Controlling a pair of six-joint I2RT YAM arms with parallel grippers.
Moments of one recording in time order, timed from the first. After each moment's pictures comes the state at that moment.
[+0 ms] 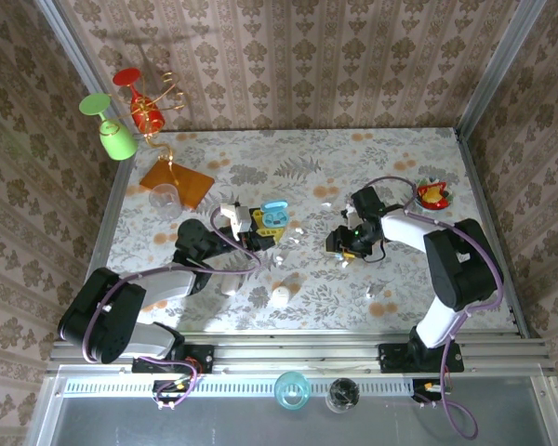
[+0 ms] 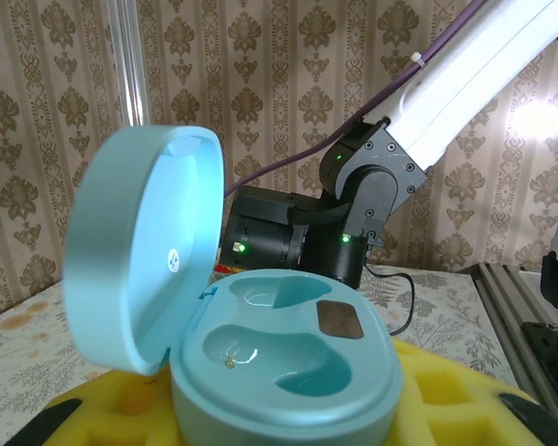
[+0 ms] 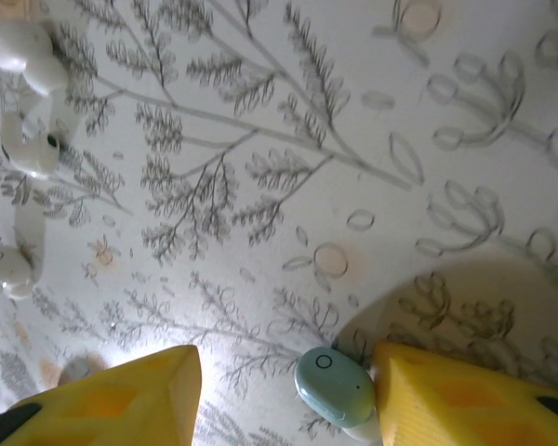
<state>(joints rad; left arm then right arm) -0.55 1.36 0.42 1.17 0.83 -0.14 0.30 1.70 0.91 -0.48 -0.44 0.43</state>
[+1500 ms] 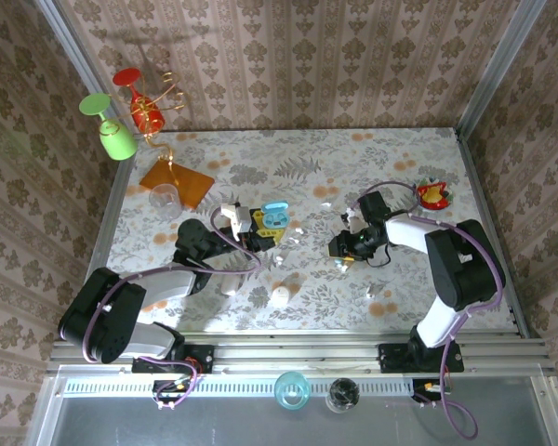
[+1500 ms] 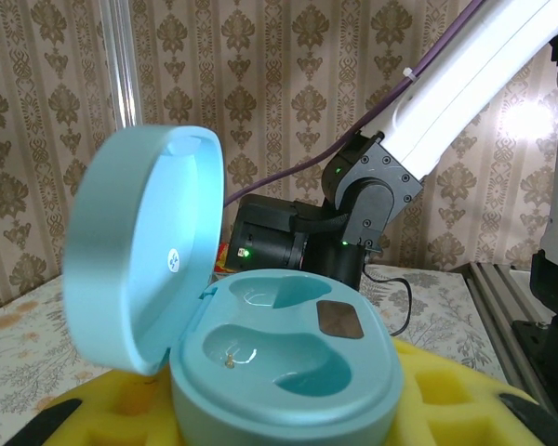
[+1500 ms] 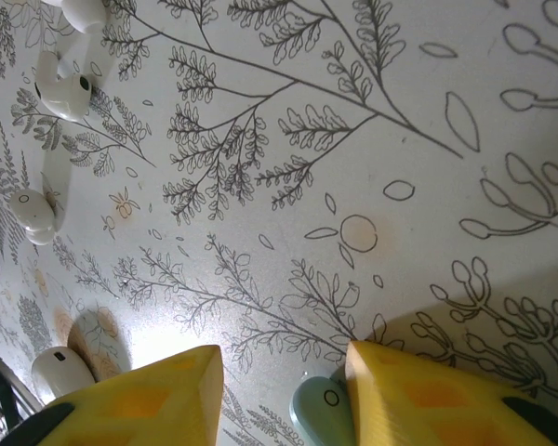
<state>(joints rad) -0.55 1.36 0.42 1.17 0.84 -0.16 0.26 1.70 0.85 -0.41 -0.56 0.31</state>
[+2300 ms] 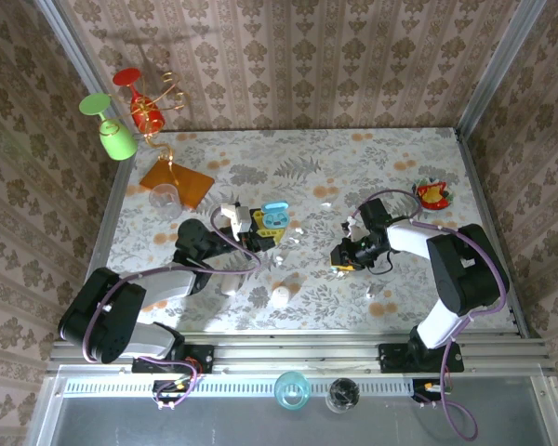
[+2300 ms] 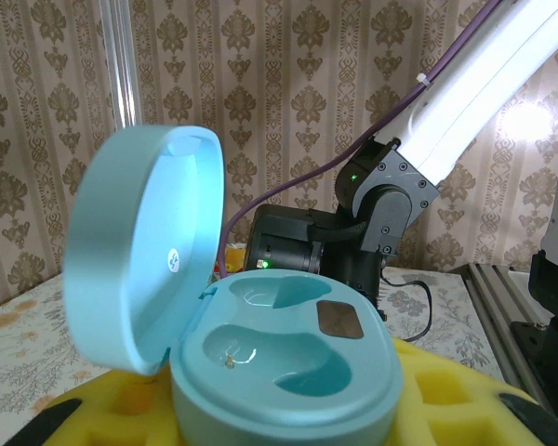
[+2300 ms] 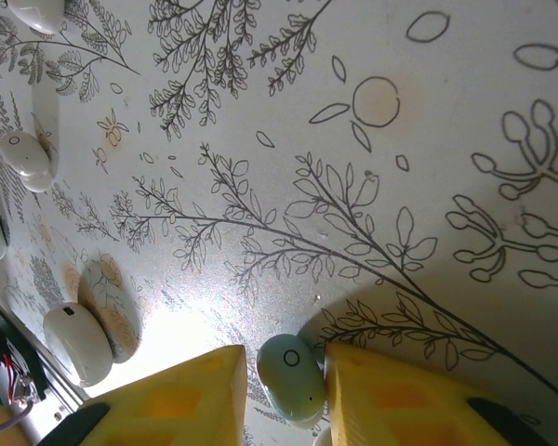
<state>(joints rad) -0.55 1.36 0.42 1.17 0.84 -0.16 0.27 1.66 0.79 -0.43 -0.61 0.34</state>
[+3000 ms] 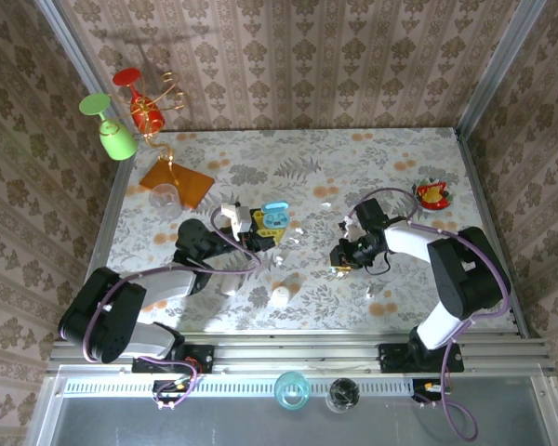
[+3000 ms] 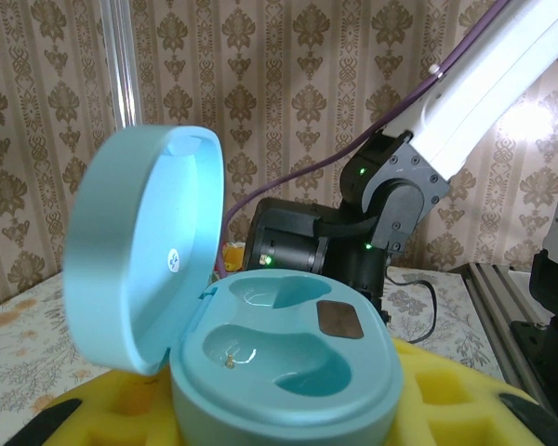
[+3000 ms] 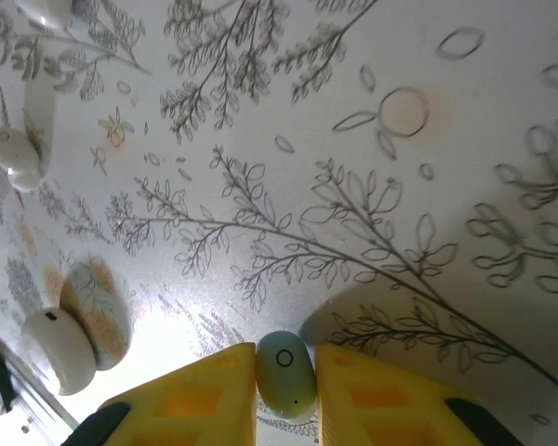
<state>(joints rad) -0.55 1.37 0.42 1.17 0.84 -0.16 0.31 1.63 0.79 -0.42 -0.52 0.35</state>
